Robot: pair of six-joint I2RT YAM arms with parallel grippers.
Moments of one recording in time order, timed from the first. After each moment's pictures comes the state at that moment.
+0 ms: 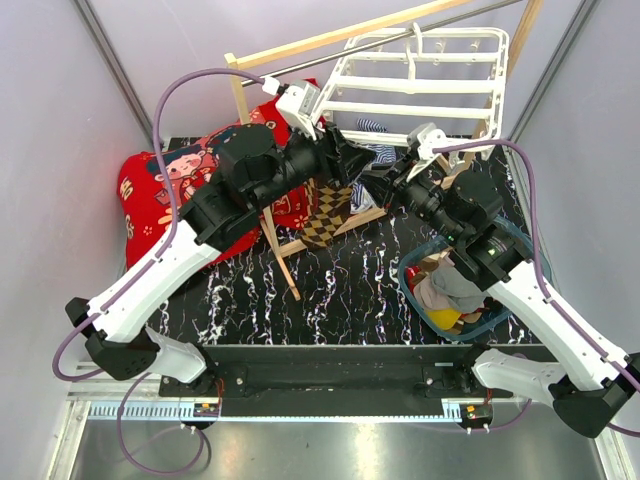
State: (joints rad) left arm -0.85 1.40 1.74 -0.30 0.04 -0.40; right arm 0.66 1.07 1.21 -0.01 -0.15 0.08
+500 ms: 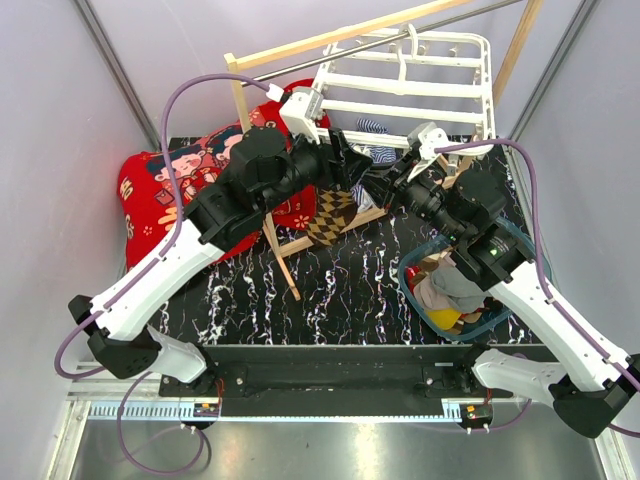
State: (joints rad) left arm -0.86 1.42 1.74 -0.40 -0.07 -0.43; right arm 0.66 1.06 1.23 -0.02 -0.18 0.08
